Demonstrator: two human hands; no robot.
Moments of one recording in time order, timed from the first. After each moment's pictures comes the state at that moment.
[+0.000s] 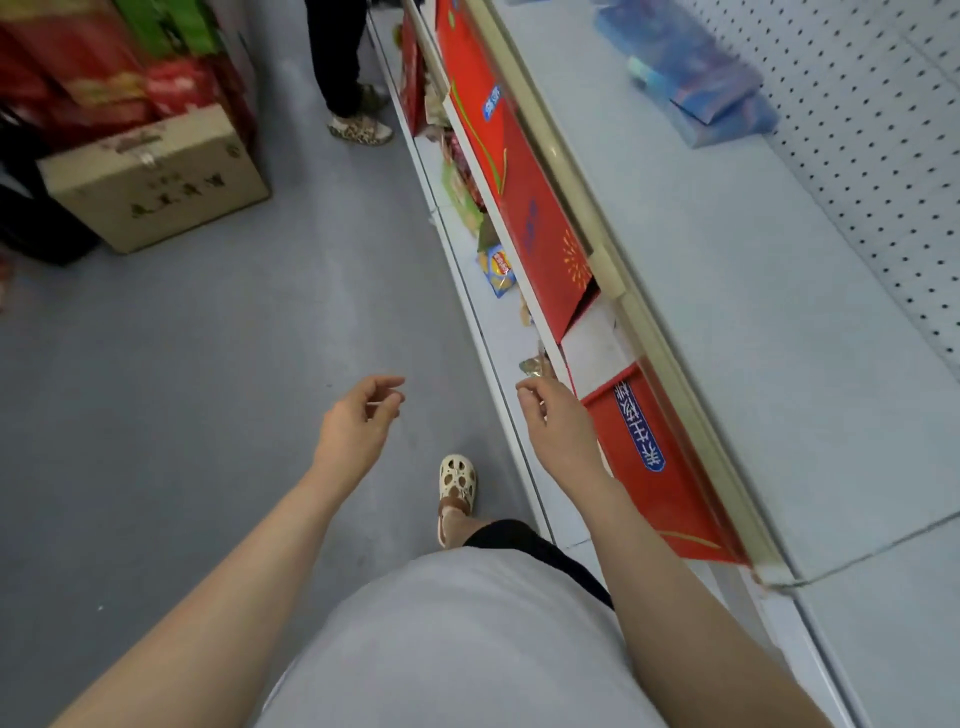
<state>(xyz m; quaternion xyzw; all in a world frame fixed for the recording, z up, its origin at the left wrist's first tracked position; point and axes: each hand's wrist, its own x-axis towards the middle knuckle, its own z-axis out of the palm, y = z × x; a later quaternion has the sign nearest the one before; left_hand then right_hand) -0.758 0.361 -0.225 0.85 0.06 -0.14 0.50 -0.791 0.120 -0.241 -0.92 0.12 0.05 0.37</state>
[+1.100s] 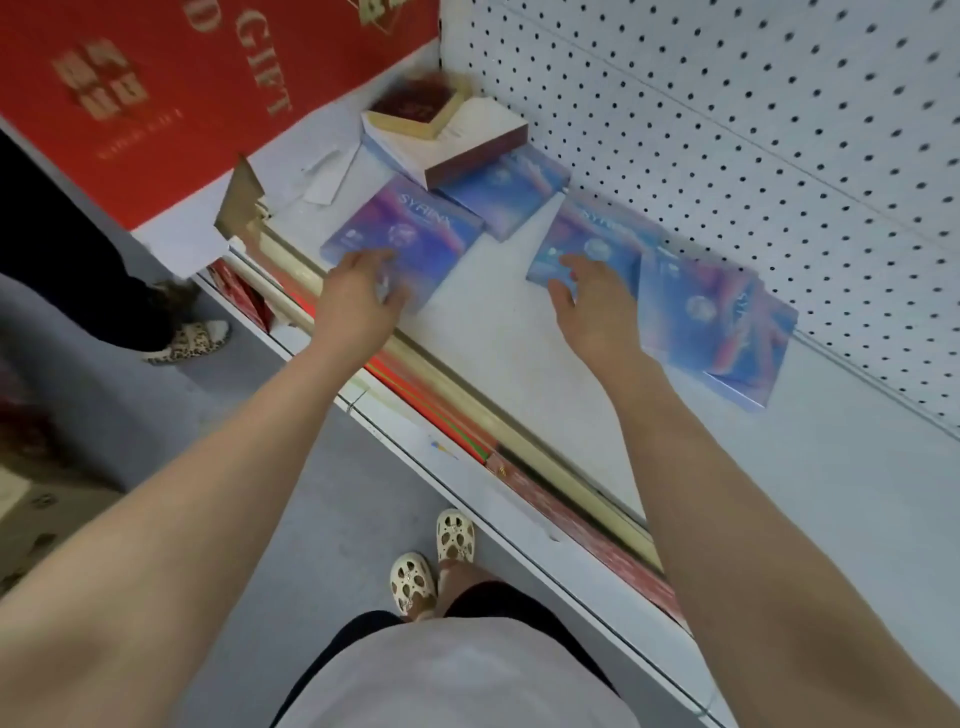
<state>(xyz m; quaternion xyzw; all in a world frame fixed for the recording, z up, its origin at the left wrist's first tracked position) -0.010 0.142 -0.156 0.88 -0.34 -0.09 0.33 -0.192 -0.054 -0.159 -0.89 0.38 -0.14 0.23</state>
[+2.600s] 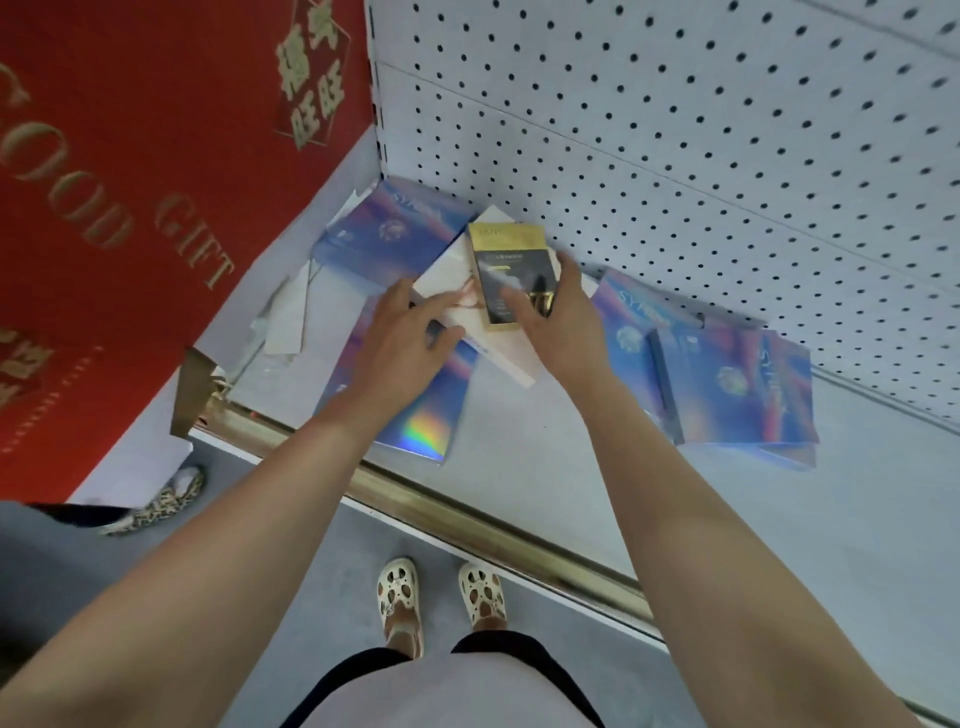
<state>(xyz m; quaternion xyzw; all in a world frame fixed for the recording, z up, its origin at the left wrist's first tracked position) 0.099 0.023 -0.165 0.77 -0.52 -0.17 0.32 -0.057 -0.093 -0.144 -0.76 0.53 -0.18 0.33</state>
